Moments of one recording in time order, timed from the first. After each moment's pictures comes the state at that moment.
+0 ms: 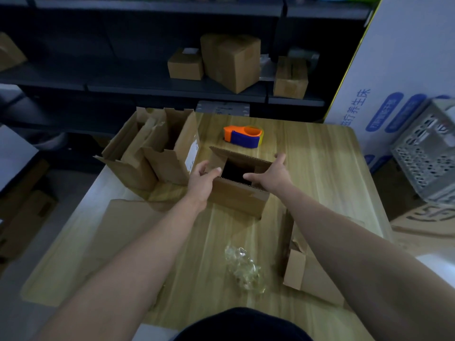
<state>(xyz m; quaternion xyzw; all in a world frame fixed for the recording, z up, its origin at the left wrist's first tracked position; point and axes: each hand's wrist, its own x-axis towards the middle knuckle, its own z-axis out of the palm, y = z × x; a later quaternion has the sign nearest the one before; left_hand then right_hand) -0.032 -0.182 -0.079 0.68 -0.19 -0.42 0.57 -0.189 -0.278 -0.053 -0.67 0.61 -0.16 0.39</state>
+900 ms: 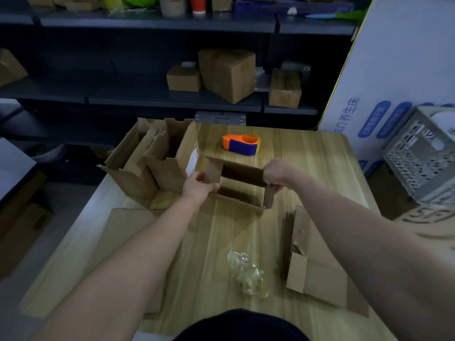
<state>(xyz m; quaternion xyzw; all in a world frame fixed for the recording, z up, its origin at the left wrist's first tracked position) -0.004 -0.176 -0.081 0.75 -0.24 -0.40 0.47 -0.194 -0.282 0.005 -0.70 0.57 0.04 0.43</state>
